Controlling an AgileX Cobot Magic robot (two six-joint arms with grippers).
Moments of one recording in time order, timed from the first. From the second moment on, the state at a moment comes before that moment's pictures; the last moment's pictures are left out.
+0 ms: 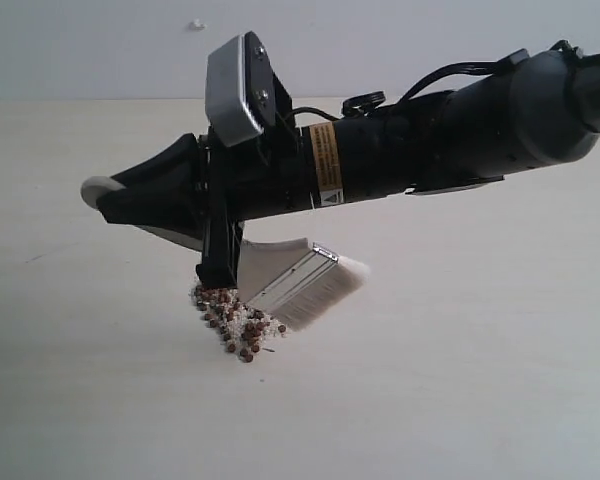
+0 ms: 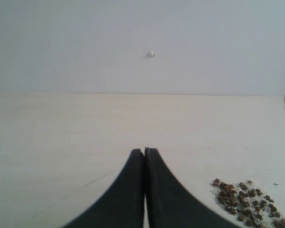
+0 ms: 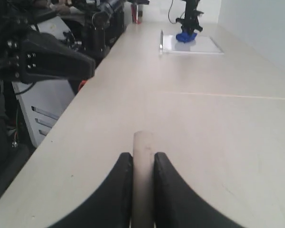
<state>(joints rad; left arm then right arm) -0.38 0.01 0.00 0.08 0.19 -0.21 0.61 1.95 -1.08 -1.27 -1.07 0.76</state>
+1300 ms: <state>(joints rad) -0.38 0.01 0.00 0.08 0.19 -0.21 0.61 1.97 -1.08 -1.11 -1.20 0.59</state>
